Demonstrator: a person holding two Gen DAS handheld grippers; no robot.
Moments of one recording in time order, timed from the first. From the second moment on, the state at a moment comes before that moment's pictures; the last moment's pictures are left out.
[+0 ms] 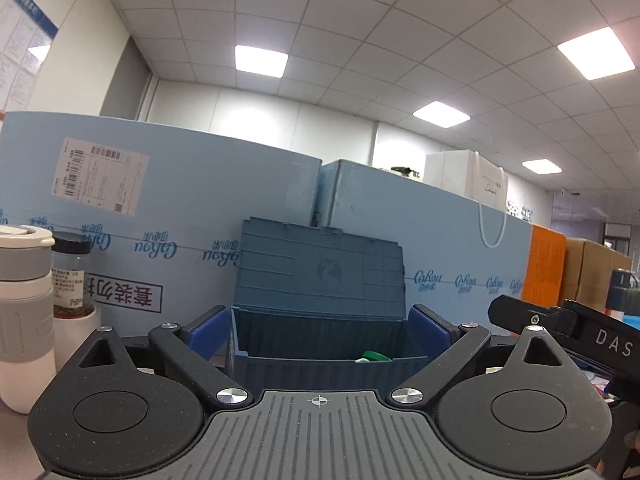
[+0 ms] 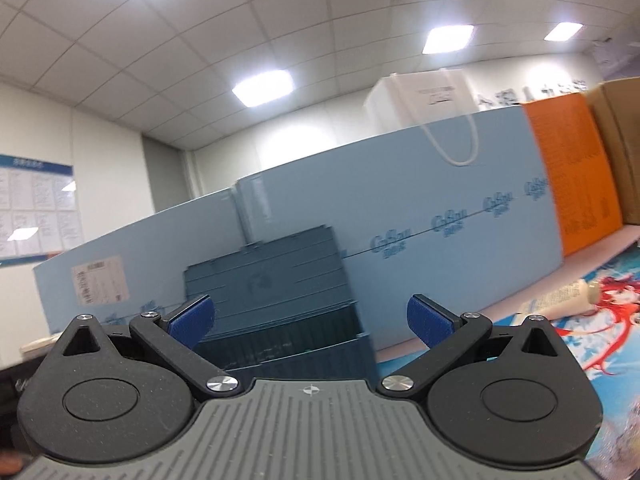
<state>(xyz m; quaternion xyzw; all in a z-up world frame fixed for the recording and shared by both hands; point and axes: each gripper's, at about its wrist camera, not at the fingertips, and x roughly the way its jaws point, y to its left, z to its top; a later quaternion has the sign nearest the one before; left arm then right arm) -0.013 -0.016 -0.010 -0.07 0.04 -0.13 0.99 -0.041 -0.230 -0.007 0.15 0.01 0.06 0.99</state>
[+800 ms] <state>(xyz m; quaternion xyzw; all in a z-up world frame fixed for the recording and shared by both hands) -0.022 -0.025 -0.014 -0.05 0.03 -0.14 0.99 -0.058 -0.233 -0.010 0.14 0.00 0.08 0.99</state>
